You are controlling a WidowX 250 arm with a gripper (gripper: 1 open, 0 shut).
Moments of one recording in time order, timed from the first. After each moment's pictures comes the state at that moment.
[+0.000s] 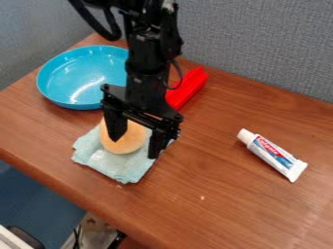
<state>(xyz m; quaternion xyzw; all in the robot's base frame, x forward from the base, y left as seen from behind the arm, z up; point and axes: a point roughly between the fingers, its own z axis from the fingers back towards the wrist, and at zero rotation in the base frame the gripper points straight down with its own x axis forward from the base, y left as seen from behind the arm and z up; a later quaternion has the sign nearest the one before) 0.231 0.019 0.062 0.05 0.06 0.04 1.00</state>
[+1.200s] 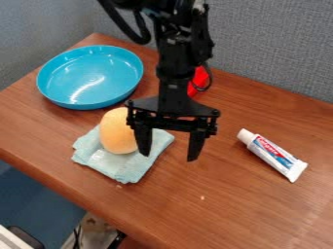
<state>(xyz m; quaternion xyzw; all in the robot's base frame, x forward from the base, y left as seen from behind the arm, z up) 0.239 -0.016 0.061 0.01 0.06 0.22 0.97</state>
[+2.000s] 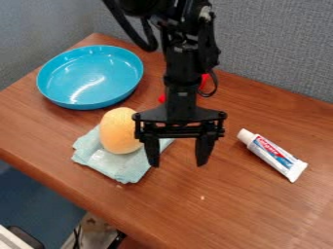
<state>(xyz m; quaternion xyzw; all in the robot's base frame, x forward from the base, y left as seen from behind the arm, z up) 0.239 -0.028 0.052 0.00 0.07 0.32 0.95</state>
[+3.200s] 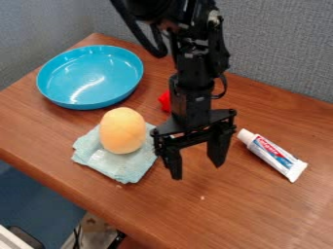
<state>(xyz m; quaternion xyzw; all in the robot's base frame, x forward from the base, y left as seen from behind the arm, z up) 0.244 -0.049 0.050 -0.02 0.09 0.46 0.88</state>
